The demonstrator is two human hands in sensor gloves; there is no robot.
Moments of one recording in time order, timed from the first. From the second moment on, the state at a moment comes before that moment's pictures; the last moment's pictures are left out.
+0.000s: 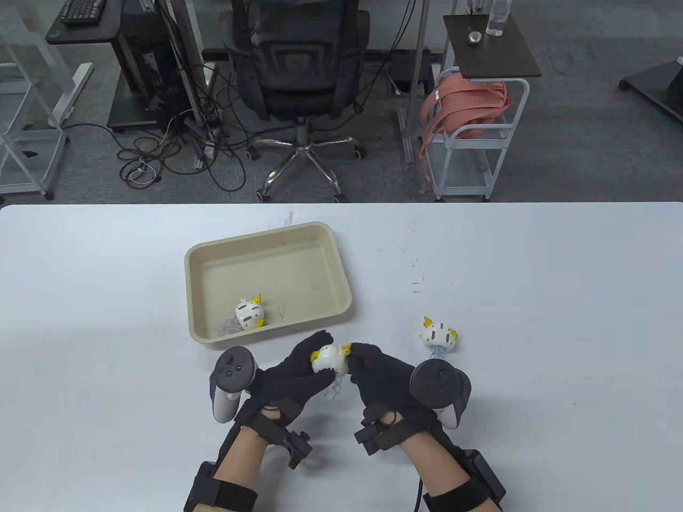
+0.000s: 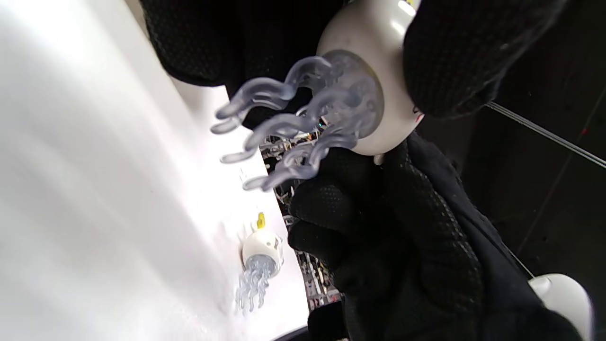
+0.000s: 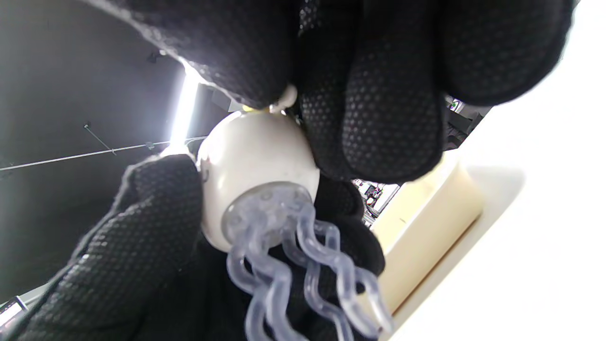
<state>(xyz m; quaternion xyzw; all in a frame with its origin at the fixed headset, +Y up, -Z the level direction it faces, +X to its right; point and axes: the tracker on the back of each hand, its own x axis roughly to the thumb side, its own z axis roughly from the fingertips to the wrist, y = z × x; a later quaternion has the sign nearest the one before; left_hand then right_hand) -0.164 -0.756 -0.290 -0.09 -0.18 0.62 0.76 0.085 -0.716 -0.278 0.16 -0.10 0.84 0.51</state>
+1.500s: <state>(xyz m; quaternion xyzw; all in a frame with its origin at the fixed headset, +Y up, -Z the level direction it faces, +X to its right) -0.158 -0.753 -0.291 -0.09 -0.22 0.58 0.78 0.095 -0.735 -0.289 0.09 0.02 0.81 0.58</state>
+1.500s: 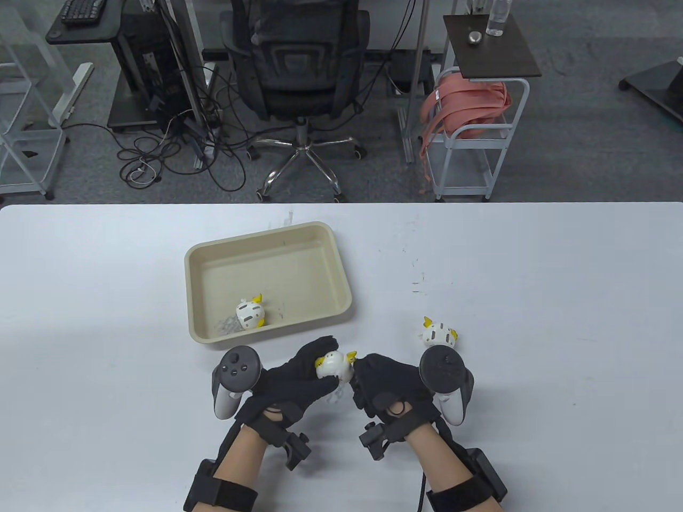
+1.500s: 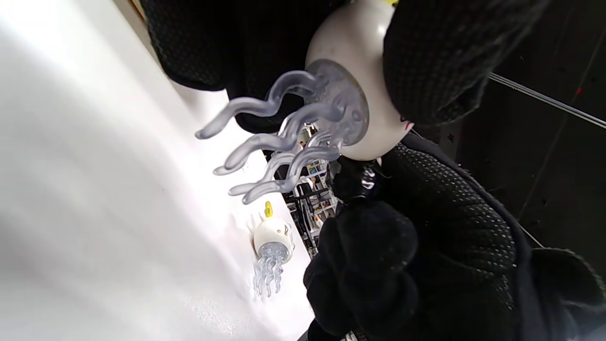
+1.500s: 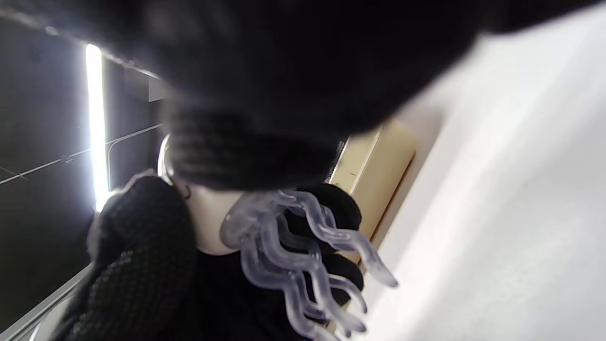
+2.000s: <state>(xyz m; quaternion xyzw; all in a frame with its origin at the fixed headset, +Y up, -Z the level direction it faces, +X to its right) -0.161 -0.759 -0.292 -0.10 -0.19 0.62 0.75 0.080 -0.715 -0.276 0.19 -0.06 0.85 0.49</state>
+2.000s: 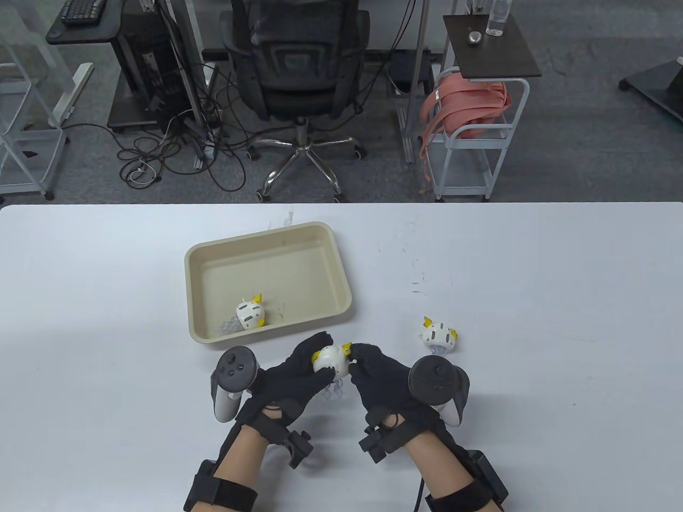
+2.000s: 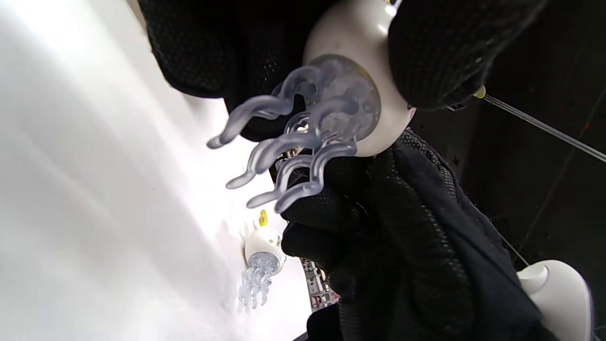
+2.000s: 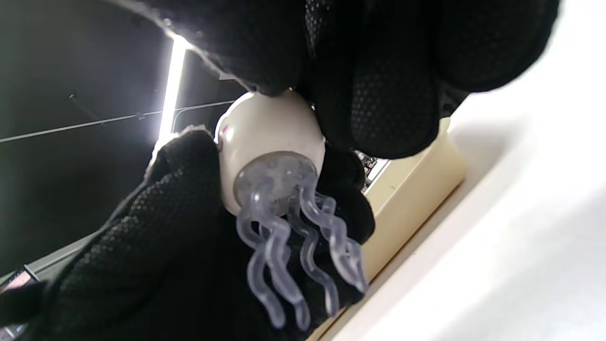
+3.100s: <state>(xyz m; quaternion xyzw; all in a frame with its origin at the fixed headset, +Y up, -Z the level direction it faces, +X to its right) -0.158 -0.762 -0.295 -0.11 -0.22 0.61 0.75 0.091 -0.717 -0.275 0.13 -0.08 0.84 0.52</state>
